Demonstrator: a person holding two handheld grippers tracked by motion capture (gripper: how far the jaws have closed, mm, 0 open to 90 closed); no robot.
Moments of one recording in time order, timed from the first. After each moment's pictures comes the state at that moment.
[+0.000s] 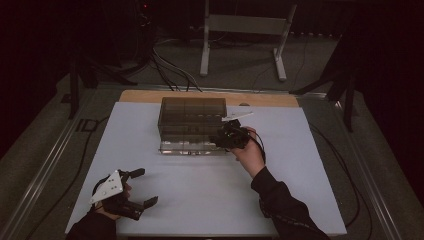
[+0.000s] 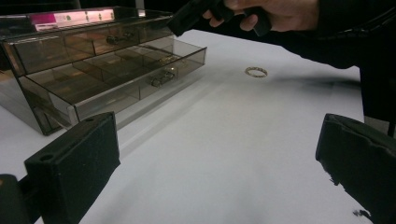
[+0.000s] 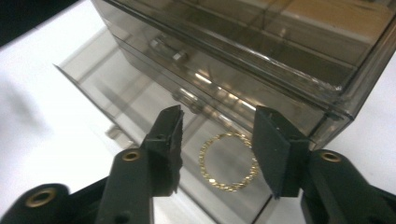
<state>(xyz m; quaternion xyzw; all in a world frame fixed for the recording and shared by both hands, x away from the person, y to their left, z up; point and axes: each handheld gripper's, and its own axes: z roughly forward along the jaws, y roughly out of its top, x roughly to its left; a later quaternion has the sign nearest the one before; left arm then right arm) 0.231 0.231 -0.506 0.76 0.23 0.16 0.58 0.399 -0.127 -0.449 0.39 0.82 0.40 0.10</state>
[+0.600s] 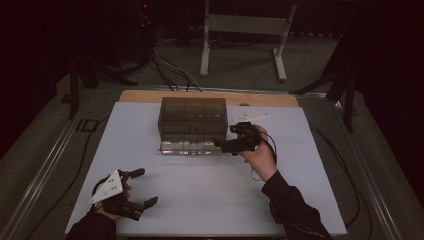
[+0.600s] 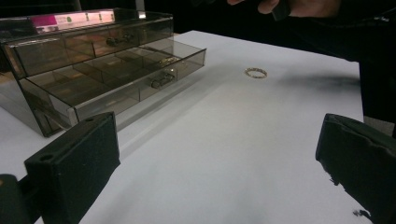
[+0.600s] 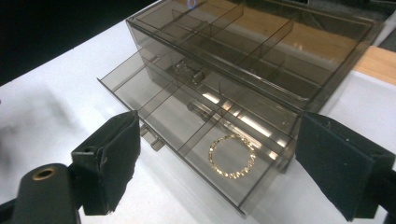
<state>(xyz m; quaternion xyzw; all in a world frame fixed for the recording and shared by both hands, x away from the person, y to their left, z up) 0.230 0.230 -0.506 0.76 0.23 0.16 0.58 0.372 -0.154 -0.422 0.37 0.81 0.45 0.12</state>
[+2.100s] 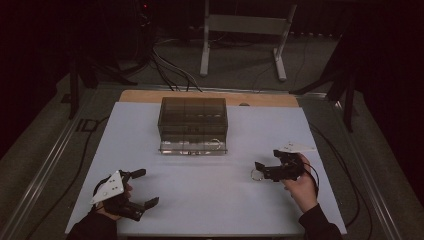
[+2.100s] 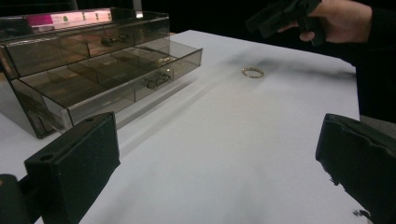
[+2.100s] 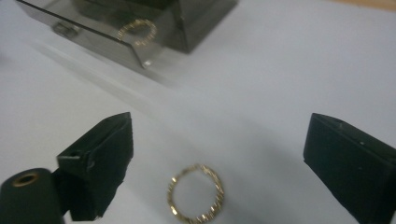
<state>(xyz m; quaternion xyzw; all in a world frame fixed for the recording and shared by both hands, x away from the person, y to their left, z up) 0.229 0.228 -0.505 0.76 0.23 0.15 0.59 0.314 -0.274 -0.477 0.44 0.78 0.41 0.16</state>
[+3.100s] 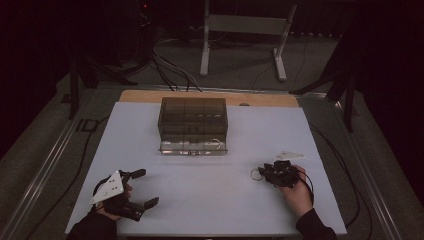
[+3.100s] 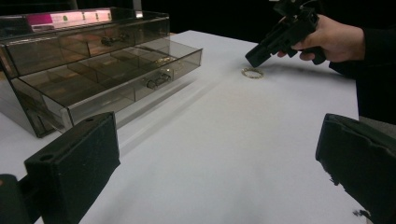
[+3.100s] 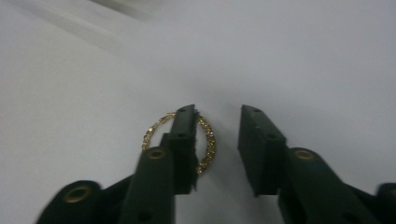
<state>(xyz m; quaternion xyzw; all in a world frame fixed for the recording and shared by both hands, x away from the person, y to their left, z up) 0.229 0.228 -0.505 0.76 0.23 0.15 0.59 0.313 -0.269 -0.515 0.46 0.81 0.34 0.16</state>
